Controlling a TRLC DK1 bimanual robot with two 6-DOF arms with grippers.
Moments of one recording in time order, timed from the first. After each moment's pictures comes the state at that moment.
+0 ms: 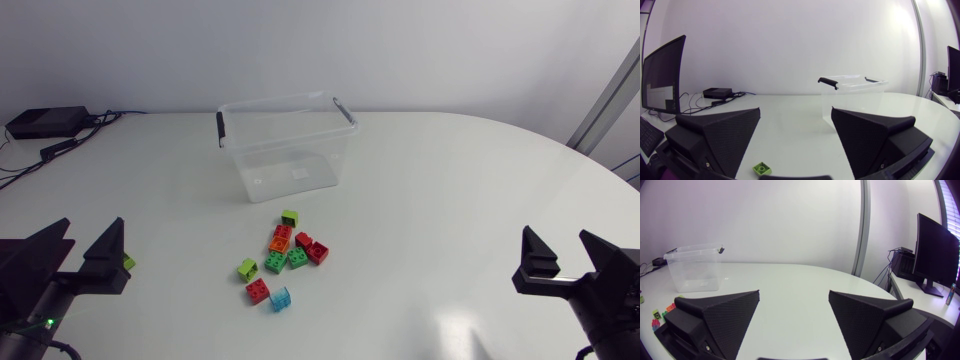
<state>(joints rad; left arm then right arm) 0.02 0.06 0.03 -0.02 -0.02 0.03 -0.01 0.06 0.07 -0.16 0.17 -0.03</state>
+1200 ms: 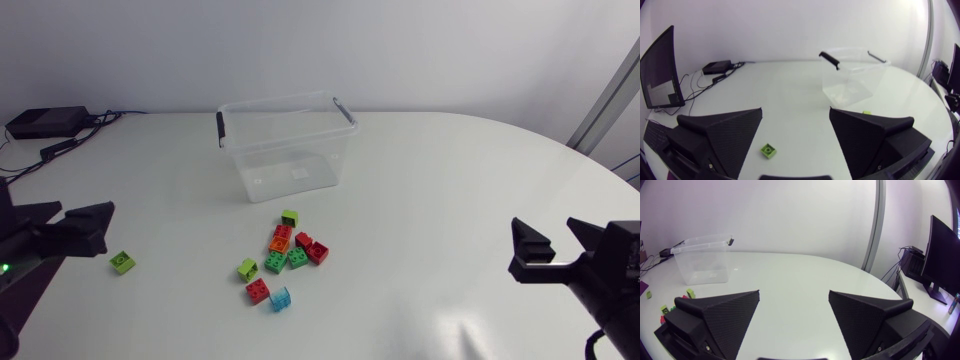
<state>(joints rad) 0.03 0.55 0.52 -0.45 -0.02 0.06 0.04 0.31 0.22 -0.17 0.13 -0.03</state>
